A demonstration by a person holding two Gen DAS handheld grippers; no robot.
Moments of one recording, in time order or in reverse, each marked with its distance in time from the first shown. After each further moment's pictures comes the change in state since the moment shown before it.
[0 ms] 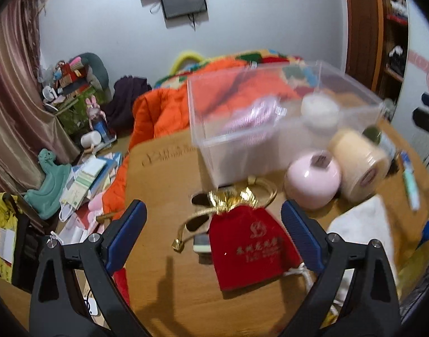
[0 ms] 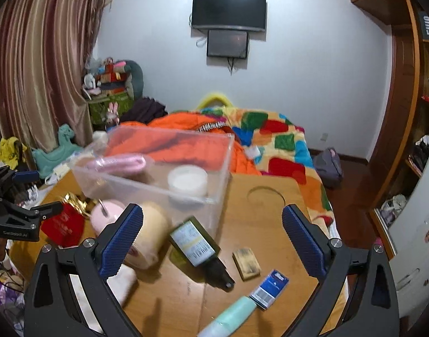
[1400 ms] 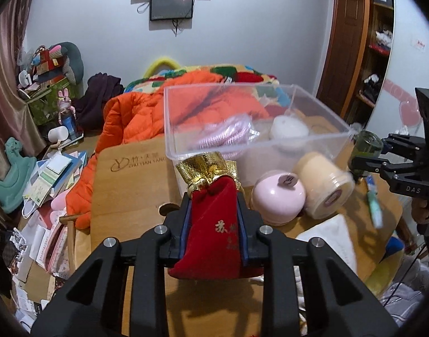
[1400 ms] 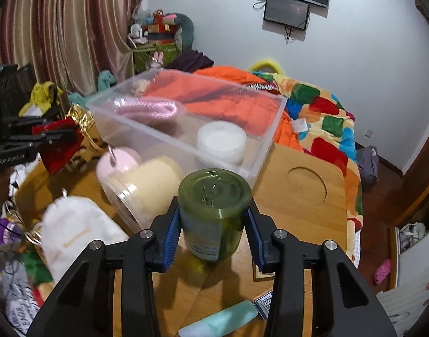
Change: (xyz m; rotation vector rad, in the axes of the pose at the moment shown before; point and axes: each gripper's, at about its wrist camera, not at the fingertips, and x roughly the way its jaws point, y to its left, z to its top) left arm -0.018 0.007 0.012 -0.096 -0.089 -0.212; right arm 0.038 0.001 -0.007 -0.194 0.184 0.222
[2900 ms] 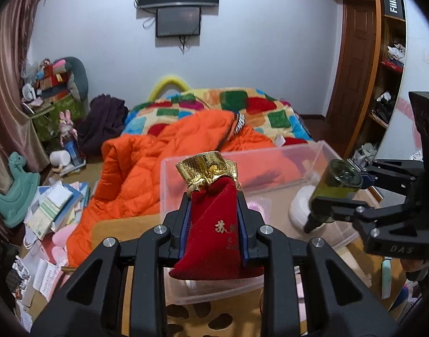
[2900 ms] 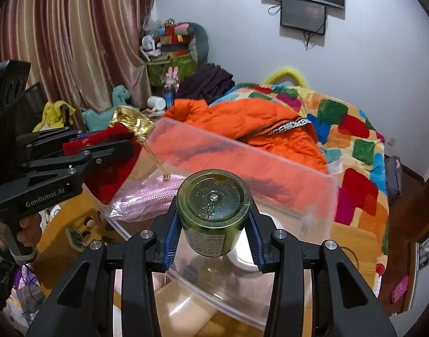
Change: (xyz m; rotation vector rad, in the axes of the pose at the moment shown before) left arm 0.058 0.006 0.087 -0.009 -0.061 0.045; right arm 0.066 0.011 0.097 0.010 -0.012 0.116
